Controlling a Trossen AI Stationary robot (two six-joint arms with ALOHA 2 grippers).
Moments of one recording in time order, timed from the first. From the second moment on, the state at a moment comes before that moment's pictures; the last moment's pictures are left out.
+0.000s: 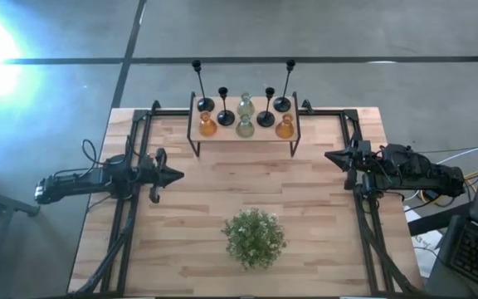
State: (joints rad) left arm 0.12 0.06 0.02 -0.01 0.11 -0.16; right arm -0.03 0.09 0.41 -0.45 0.26 0.22
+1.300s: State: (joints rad) left arm 0.12 0.06 0.02 -0.01 0.11 -0.16; right arm -0.03 0.09 0.34 -0.35 0.27 -0.10
